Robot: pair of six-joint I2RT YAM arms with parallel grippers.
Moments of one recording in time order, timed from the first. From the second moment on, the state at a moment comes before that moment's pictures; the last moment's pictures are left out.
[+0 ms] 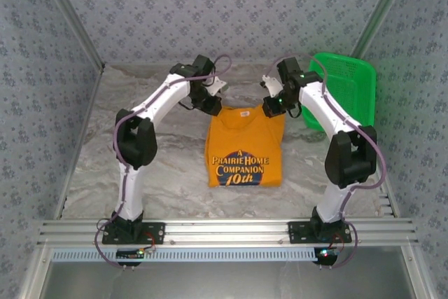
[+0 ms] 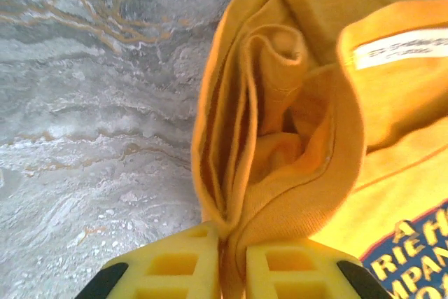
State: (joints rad) left arm -0.50 2.13 1.99 -1.12 0.32 0.07; right arm 0.28 1.78 1.59 -0.99 -0.31 -0.16
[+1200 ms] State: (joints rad) left arm -0.48 2.41 2.16 -0.96 0.28 -0.03; right arm 0.27 1.78 1.39 -0.71 -0.20 0.15
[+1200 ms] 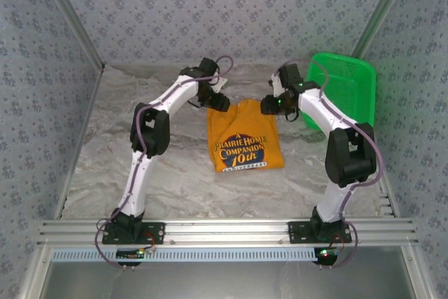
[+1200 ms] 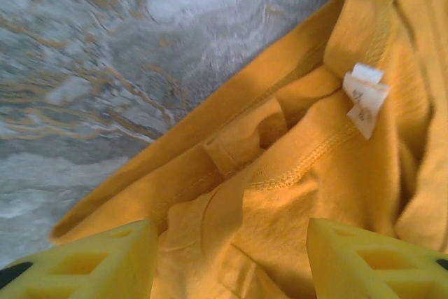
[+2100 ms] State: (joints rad) left arm -0.38 2.38 2.25 -1.06 0.21 -0.11; right arm 0.51 1.65 0.90 -0.45 0.03 0.24
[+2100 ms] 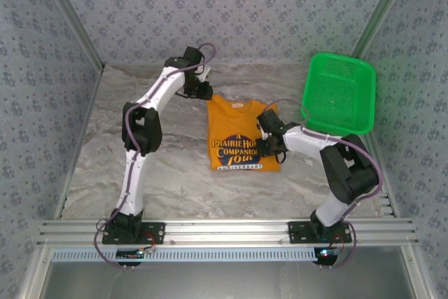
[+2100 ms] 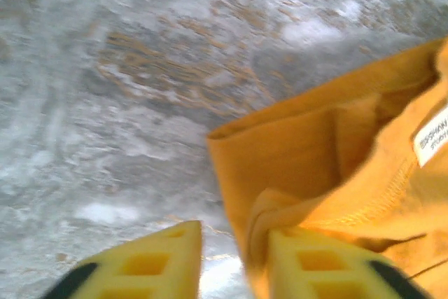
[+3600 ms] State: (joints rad) left arm -0.68 1.60 0.87 -0.52 0.29 -0.53; right arm 0.58 1.72 1.15 -0.37 -0.19 0.33
